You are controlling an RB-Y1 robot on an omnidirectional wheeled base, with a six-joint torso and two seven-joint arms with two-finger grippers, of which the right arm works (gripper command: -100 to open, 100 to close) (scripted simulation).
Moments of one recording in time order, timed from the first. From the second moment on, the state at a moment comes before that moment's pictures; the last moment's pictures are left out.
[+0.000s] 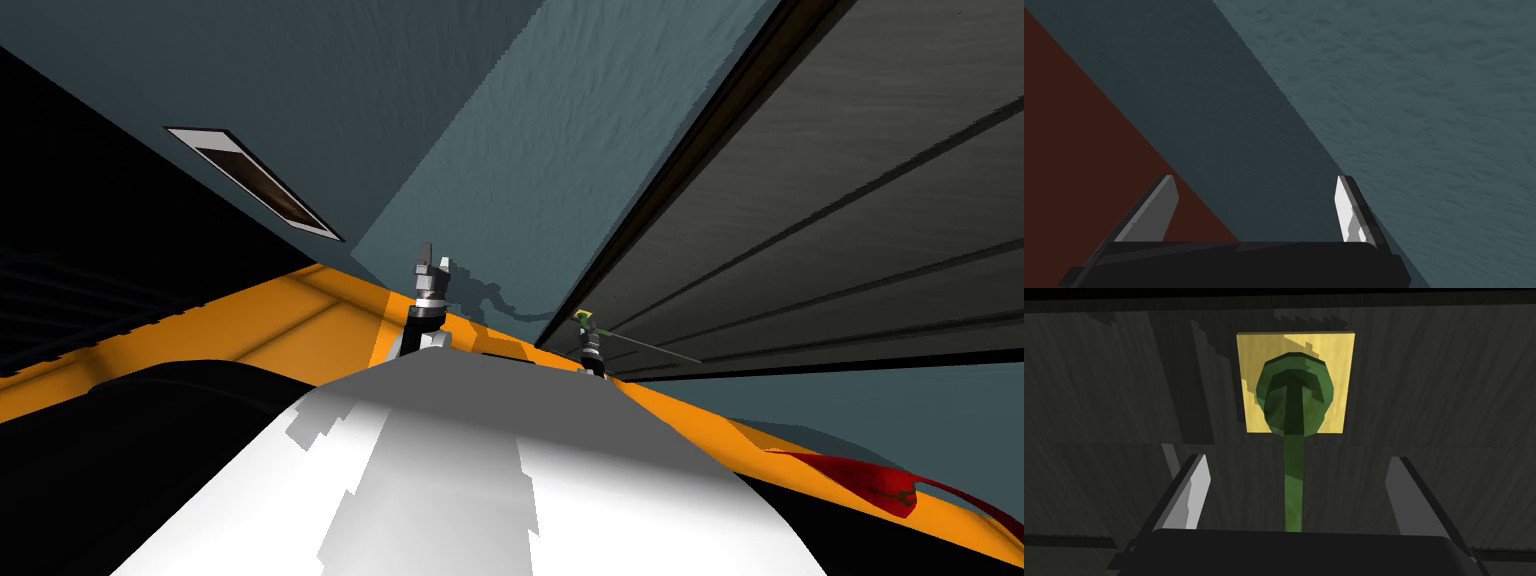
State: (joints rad) arm -0.08 -0.31 -0.06 -0.51 -0.15 -0.93 -0.22
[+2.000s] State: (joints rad) arm -0.01 -0.40 0.04 -0.53 -0.09 -1.02 -0.35
